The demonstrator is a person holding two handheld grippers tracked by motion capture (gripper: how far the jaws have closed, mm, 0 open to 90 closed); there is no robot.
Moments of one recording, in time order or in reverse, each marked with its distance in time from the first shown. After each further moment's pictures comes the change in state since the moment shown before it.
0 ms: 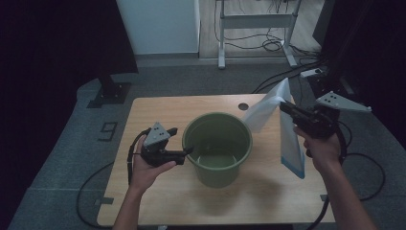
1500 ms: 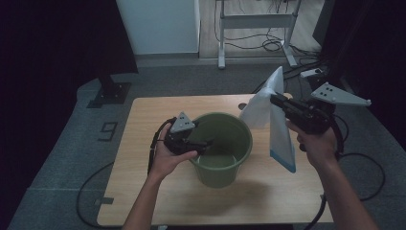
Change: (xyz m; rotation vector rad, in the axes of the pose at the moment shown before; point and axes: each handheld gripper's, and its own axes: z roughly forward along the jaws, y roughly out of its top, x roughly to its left) left arm -0.008 0.027 0.050 0.022 -0.059 0.043; right arm 0.030 0.031 0.000 -0.070 0.090 -0.065
